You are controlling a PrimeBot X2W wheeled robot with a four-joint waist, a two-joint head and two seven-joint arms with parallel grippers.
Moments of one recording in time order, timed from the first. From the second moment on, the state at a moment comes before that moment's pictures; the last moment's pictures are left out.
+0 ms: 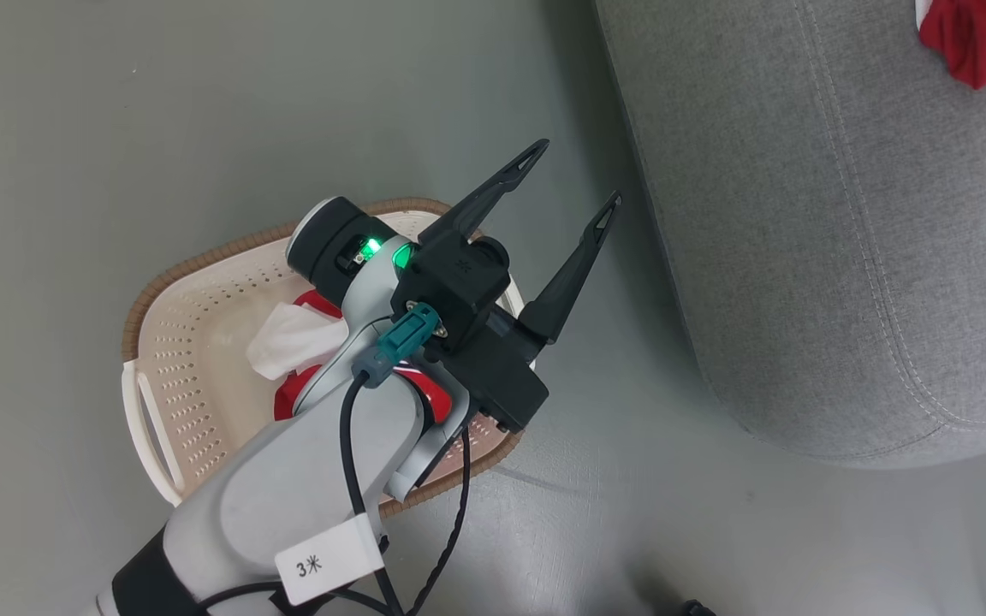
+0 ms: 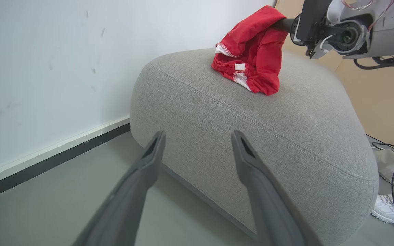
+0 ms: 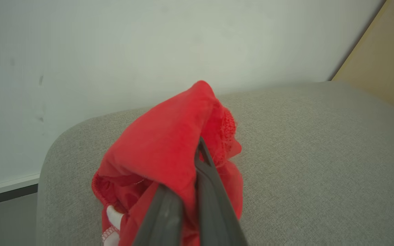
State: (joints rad) left arm -0.82 0.17 -0.83 0.22 -0.47 0.08 -0.12; right arm -1.31 -0.37 0.23 1.10 0.43 -0.03 -0.24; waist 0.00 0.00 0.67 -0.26
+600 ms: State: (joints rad) left arm -0.81 0.17 -0.82 0.26 -0.48 0.07 -0.16; right arm -1.22 -0.25 0.29 1.14 0.41 -0.01 -0.25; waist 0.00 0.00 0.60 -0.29
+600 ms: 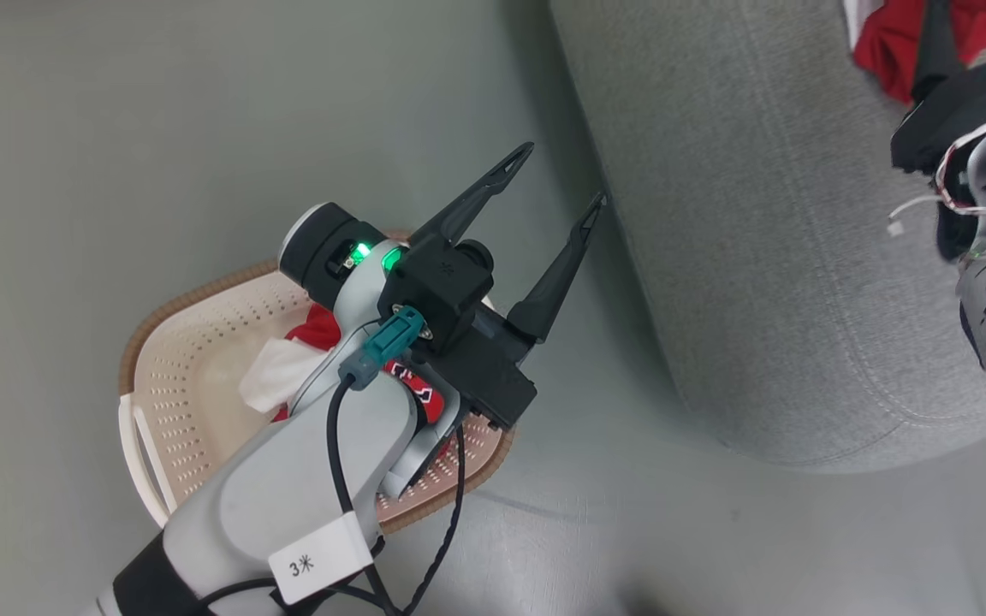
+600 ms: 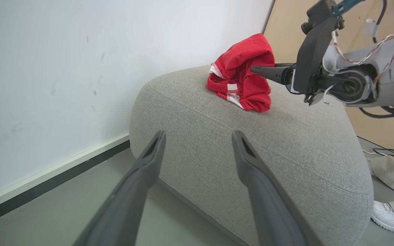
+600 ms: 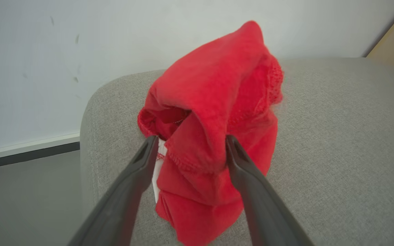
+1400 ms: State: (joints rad) left arm -0.67 0.12 -0.78 0.38 -0.57 0.04 -0.24; right arm -0.96 -0.22 0.35 0.94 0.33 0.04 -0.25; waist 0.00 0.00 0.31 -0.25
